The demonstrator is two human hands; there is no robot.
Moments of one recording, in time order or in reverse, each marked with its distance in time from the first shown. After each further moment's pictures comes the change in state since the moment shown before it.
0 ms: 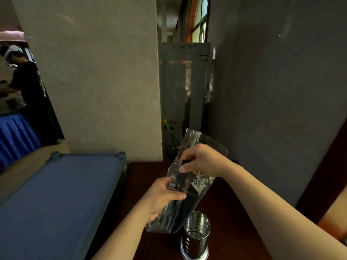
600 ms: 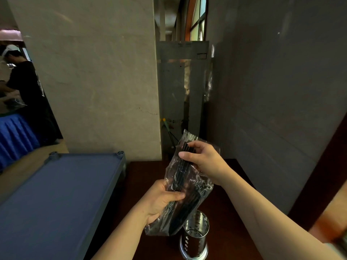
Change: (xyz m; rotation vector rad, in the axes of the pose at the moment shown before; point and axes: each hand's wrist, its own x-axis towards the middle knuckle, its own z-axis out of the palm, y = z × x) left_hand -0.004 -0.003 0.005 -0.035 -0.036 0.025; right_hand -0.009 0.011 0.021 0.807 0.270 0.093
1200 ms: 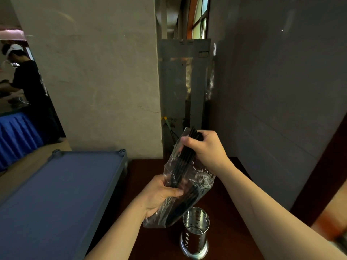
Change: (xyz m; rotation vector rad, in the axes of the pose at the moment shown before) left_hand 0.005 -0.004 -0.009 0.072 0.052 -0.004; right_hand -0.002 -0.027 0.010 -0.076 0.116 -0.265
